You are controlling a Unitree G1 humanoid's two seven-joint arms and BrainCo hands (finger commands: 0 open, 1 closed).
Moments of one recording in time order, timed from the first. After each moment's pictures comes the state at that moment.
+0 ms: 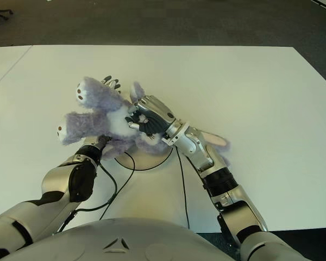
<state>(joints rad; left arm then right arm) -0.63 -0.05 0.39 1.22 -0.10 -0.55 -0.10 -0.28 -0.30 0.37 0.08 -0.55 -0.57 0.05</state>
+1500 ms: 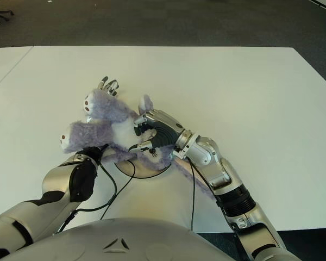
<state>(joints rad) -0.64 -0.05 0.38 1.22 -0.10 -0.51 -0.06 -0.13 -0.42 0.37 -0.20 -0.38 -0.33 0.36</state>
